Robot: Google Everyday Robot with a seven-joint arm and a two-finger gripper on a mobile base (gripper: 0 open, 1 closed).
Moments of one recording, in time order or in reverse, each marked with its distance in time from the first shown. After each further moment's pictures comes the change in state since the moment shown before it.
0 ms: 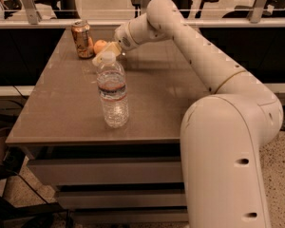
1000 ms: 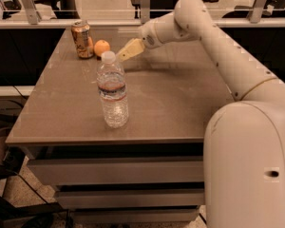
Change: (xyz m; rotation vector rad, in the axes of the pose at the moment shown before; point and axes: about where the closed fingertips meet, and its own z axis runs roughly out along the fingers) arm 0.030 -0.030 -0.067 0.077 -0.016 0.051
